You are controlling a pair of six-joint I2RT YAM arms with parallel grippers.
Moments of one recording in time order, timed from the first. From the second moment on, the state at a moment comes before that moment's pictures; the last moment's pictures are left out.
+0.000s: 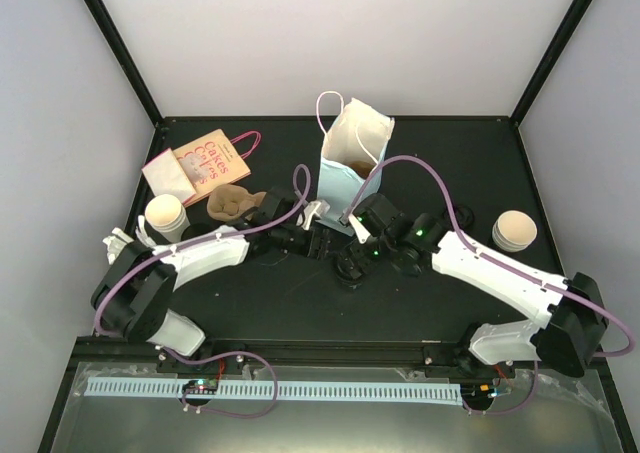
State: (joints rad) left arm -0.63 1.50 0.78 -0.06 0.68 -0.52; right arm 0.89 1.31 1.06 -0.77 -0.03 0.21
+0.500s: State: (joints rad) left arm -0.63 1.38 0.77 -0.08 0.68 -0.52; right arm 0.88 1.32 1.06 -0.79 -0.03 0.09
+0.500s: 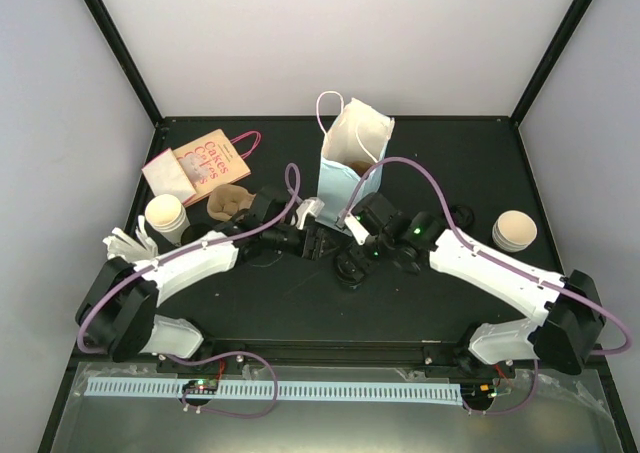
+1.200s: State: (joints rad) left arm -0.59 1.30 0.72 -0.14 0.70 -0.48; right arm 0.88 1.29 1.10 -0.80 -0.03 -0.55
